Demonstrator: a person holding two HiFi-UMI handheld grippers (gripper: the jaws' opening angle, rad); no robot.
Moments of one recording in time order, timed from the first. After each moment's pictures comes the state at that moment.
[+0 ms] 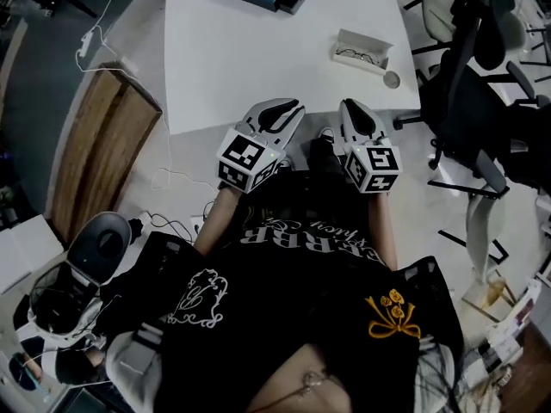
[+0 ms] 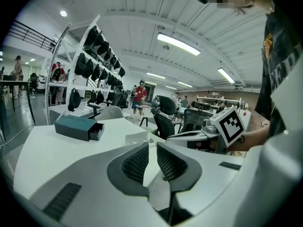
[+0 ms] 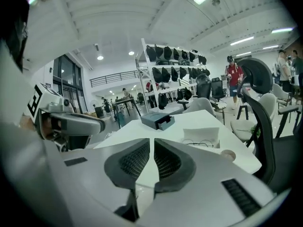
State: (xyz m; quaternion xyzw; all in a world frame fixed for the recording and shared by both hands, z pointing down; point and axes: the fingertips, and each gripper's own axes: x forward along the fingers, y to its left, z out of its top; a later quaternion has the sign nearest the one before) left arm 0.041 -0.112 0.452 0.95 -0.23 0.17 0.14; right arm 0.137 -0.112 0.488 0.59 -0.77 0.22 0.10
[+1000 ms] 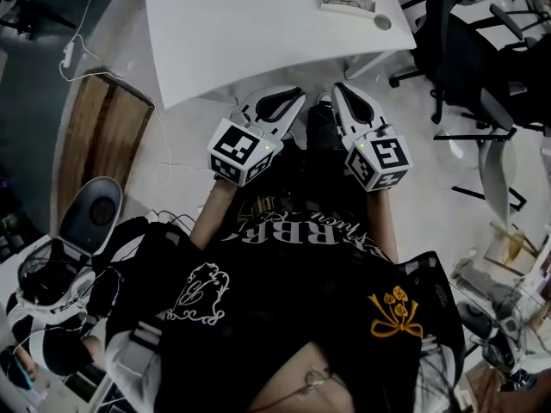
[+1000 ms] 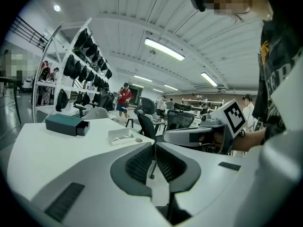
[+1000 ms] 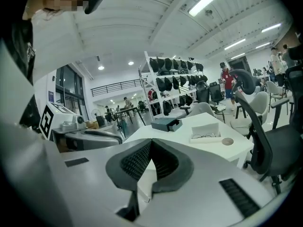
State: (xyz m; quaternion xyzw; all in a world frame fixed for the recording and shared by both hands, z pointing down) left arm 0.010 -0.004 0.444 0.97 -0.16 0.14 0.13; right arm 0.074 0.001 0.448 0.60 -0.77 0.21 0.04
